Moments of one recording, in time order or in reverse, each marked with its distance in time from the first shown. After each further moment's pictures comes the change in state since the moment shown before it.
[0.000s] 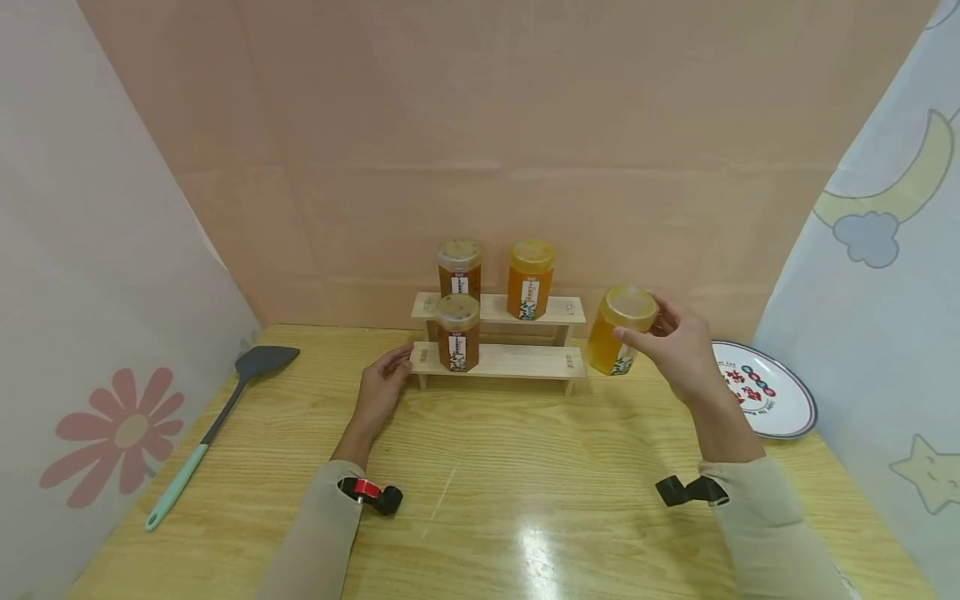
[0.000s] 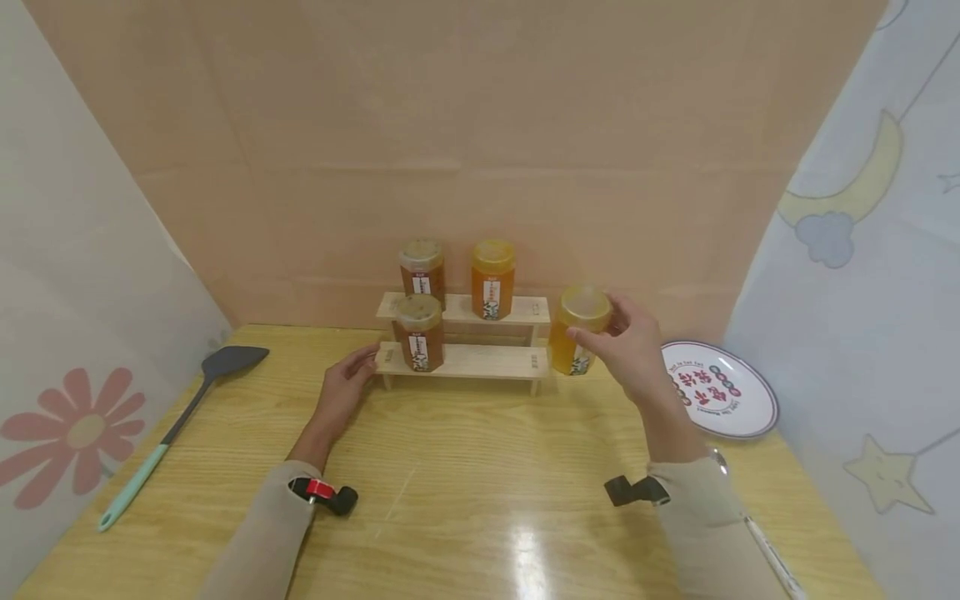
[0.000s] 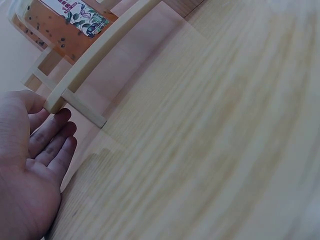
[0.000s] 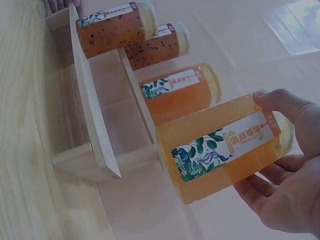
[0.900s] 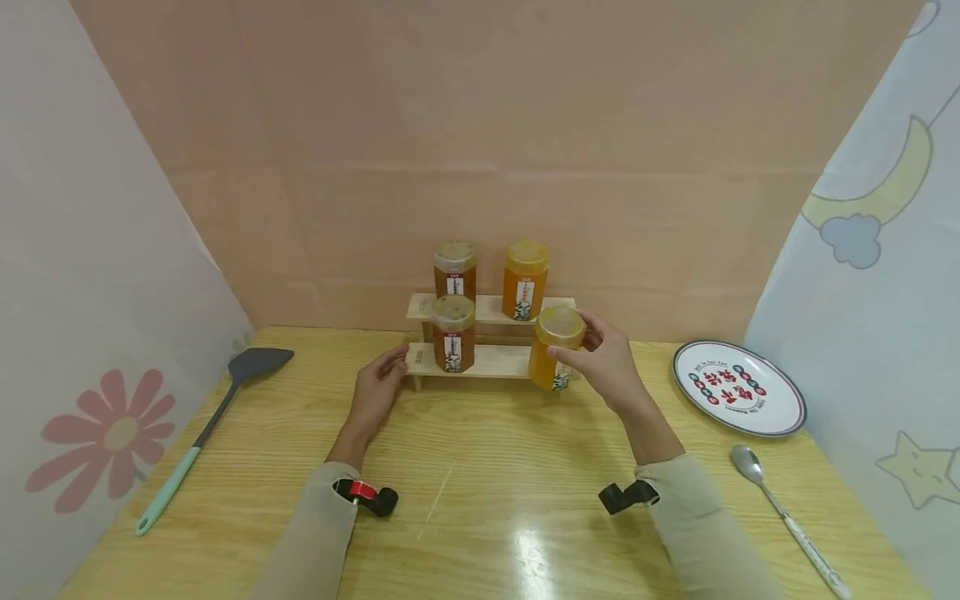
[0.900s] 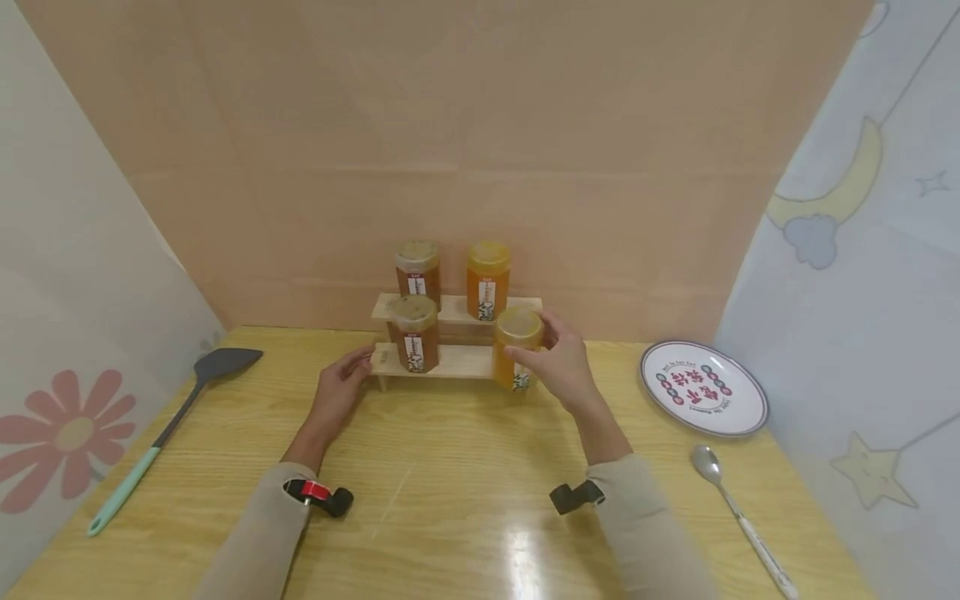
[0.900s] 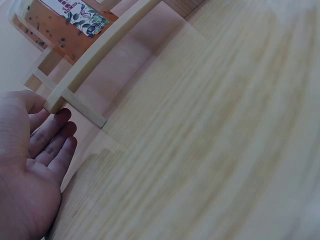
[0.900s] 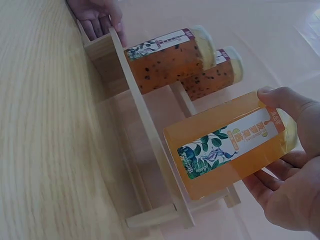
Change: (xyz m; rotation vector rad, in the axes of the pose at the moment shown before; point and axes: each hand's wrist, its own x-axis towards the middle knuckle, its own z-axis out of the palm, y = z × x) left_hand -0.001 0.001 -0.001 0.008 -0.014 -0.003; right_hand 0.010 0.016 0.073 0.145 -0.119 0.008
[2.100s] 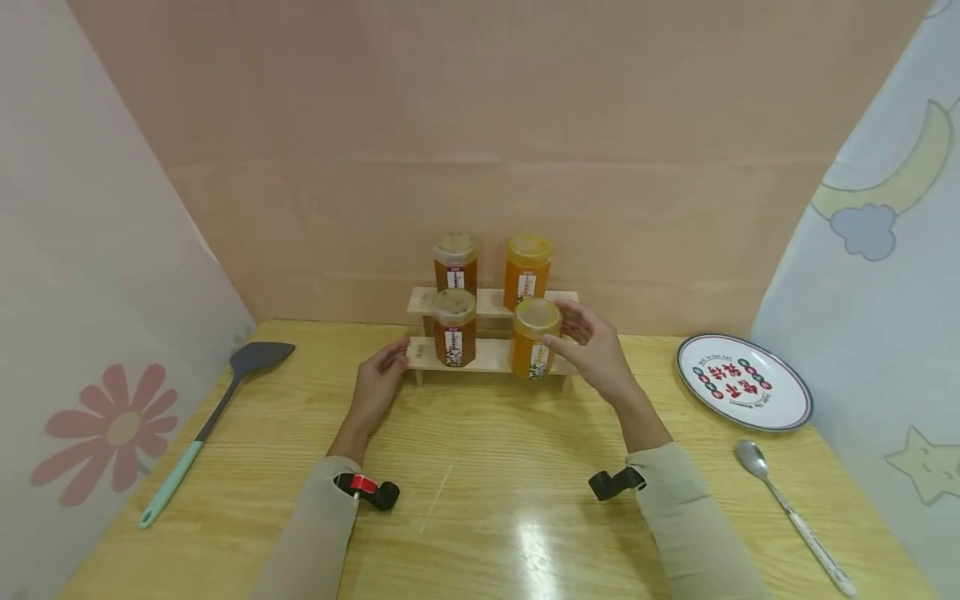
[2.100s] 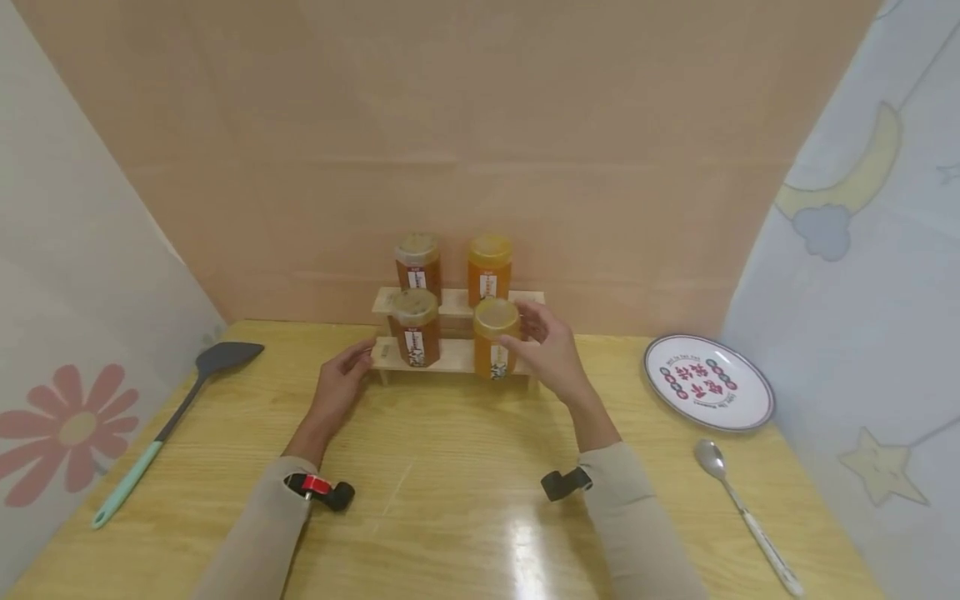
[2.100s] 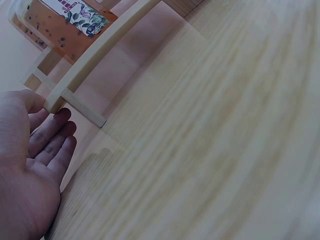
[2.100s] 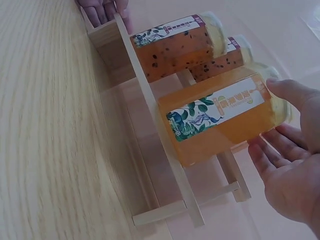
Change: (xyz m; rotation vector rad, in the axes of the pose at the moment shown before) left_hand 0.001 0.003 0.001 0.006 0.008 -0.001; right_hand 0.013 0.009 0.011 0.011 -0.039 -0.124
